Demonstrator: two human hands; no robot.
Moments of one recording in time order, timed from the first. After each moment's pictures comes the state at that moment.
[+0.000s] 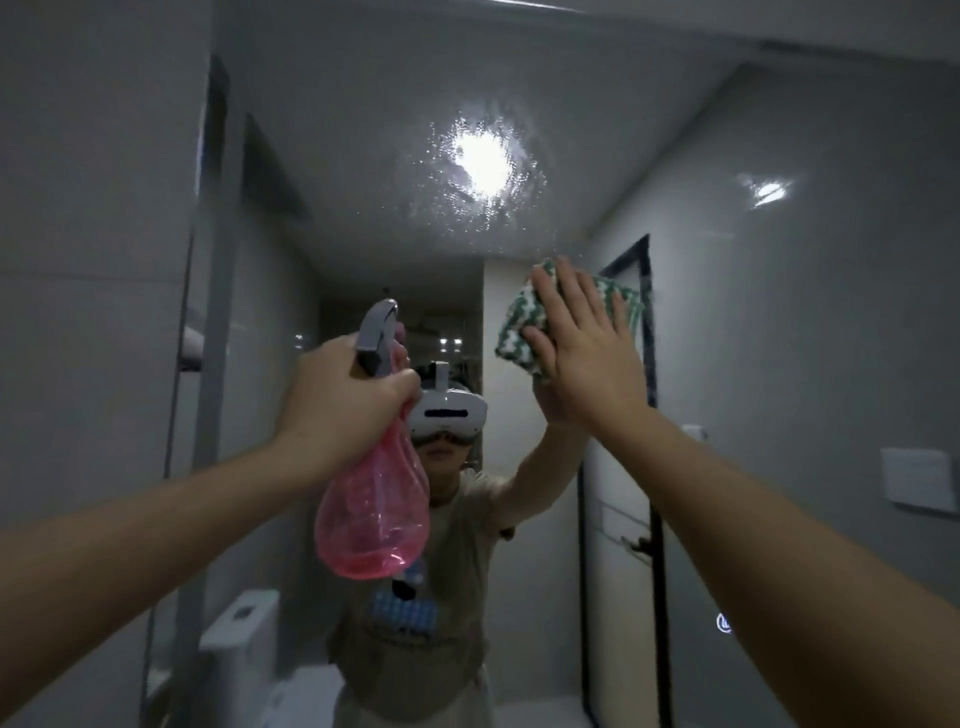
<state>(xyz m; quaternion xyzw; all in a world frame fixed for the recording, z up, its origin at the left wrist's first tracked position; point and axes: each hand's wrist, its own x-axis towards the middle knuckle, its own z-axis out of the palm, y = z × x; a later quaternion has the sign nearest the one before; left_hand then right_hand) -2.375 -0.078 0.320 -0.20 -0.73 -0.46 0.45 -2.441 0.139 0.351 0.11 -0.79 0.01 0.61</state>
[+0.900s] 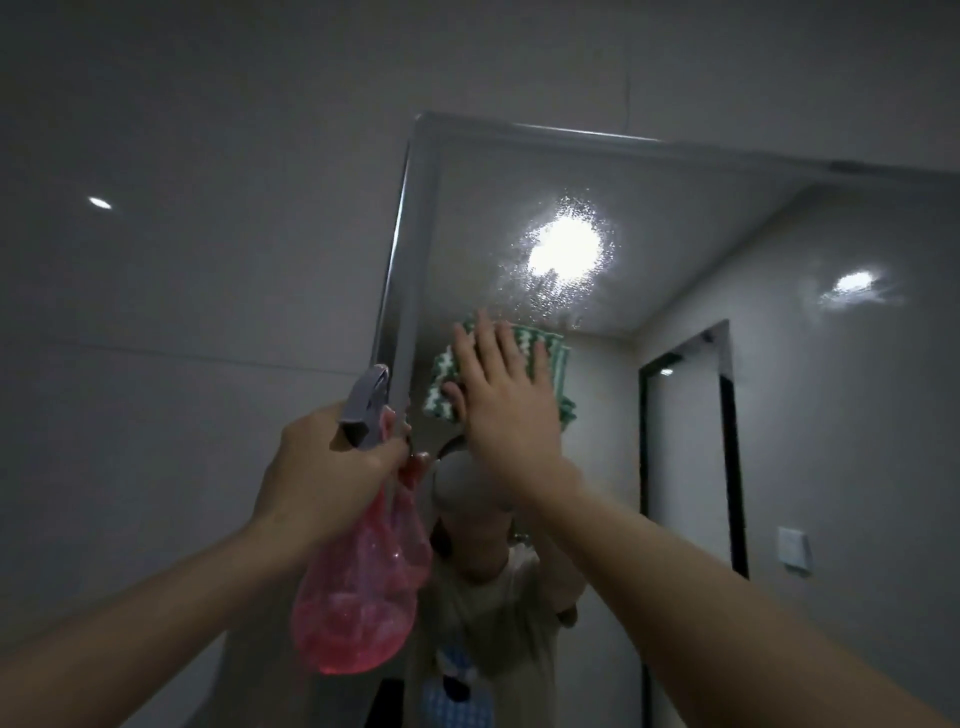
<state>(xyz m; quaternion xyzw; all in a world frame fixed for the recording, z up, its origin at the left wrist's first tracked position) -2.359 -0.214 0.336 -0.13 -0.69 -0.52 0.49 -2.442 -0.071 0.393 0.17 -0.78 -0.06 0.60</state>
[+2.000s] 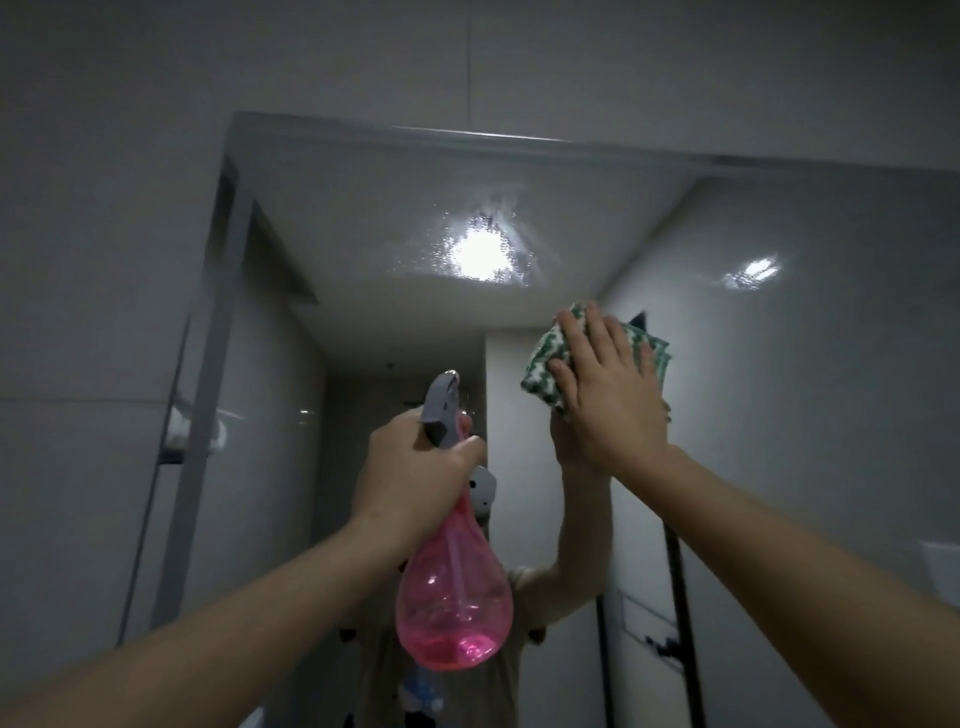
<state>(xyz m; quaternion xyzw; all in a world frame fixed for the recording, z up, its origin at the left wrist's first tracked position) -2.388 -0.029 0.360 -0.26 -0.68 -0.58 0.38 -2.438 0.157 0.415 0.06 -0.78 0.05 0.62</state>
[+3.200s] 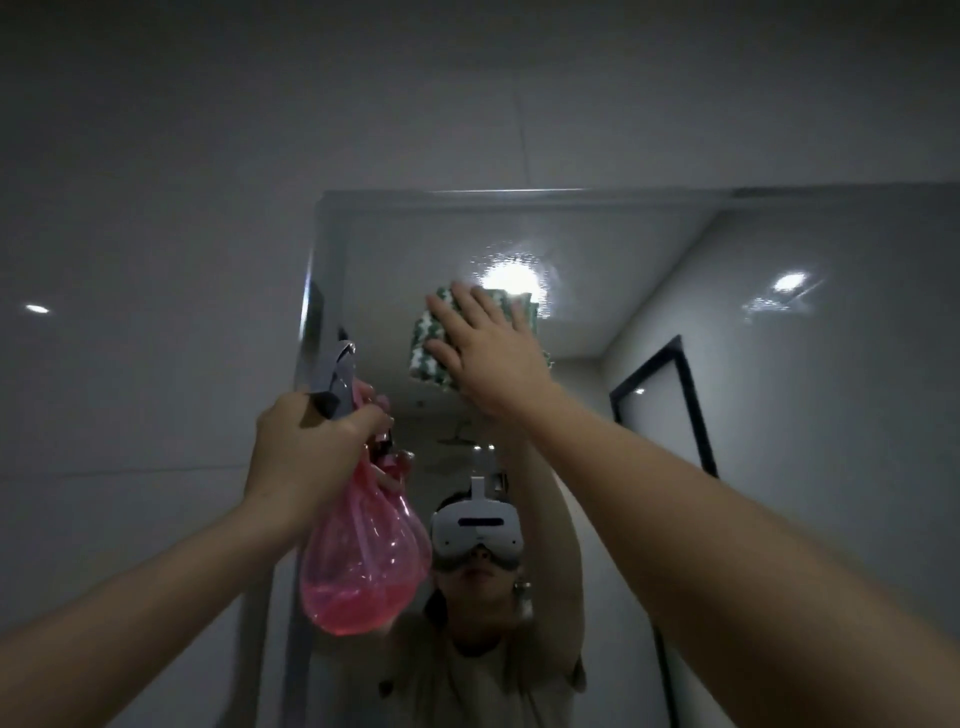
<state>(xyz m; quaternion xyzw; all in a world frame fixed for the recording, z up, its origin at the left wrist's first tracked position) -2.356 -0.158 0.410 -0.19 -0.64 -0.52 0.53 -2.441 -0.003 0.502 0.19 -0.76 -0.04 0.62</state>
